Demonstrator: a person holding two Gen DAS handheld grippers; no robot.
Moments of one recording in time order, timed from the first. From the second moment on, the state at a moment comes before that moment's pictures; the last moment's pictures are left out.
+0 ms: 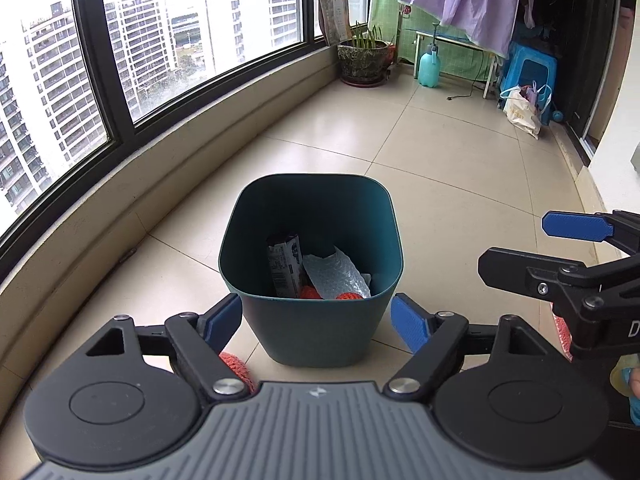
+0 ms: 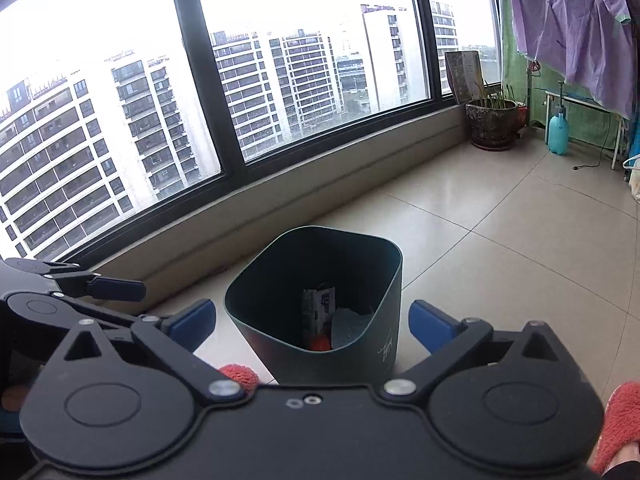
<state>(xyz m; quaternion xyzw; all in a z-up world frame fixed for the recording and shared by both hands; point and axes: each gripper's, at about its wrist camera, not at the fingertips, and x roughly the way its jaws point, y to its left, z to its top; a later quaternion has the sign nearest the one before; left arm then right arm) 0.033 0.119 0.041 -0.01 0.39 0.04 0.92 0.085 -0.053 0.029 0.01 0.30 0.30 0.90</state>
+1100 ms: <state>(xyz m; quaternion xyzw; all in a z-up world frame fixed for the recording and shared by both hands) 0.025 0.124 0.037 -0.04 0.37 0.06 0.93 0.079 -0.049 0.012 0.04 0.33 0.27 0.91</state>
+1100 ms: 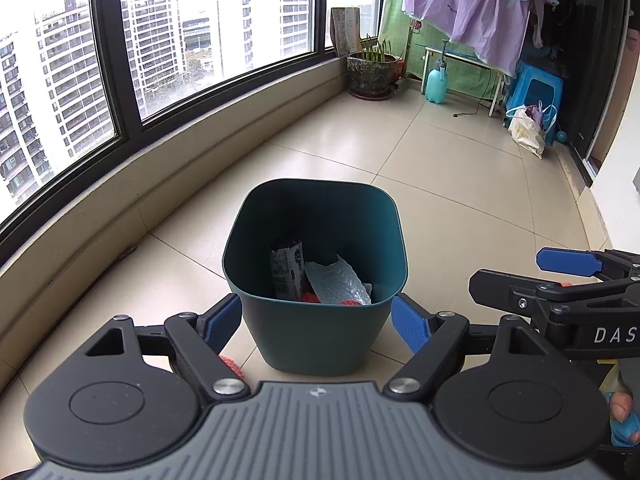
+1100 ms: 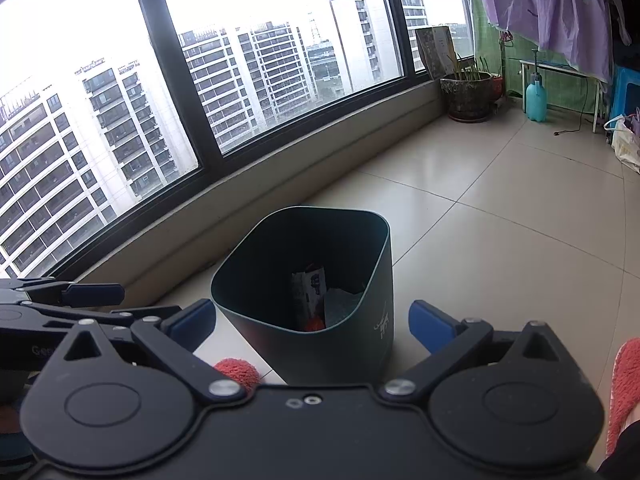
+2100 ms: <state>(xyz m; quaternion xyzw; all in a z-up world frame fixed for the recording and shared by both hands) 0.016 0.124 0.041 -0.04 0.32 0.04 0.95 0.071 -0.049 0.020 0.02 0.28 0.25 0.93</state>
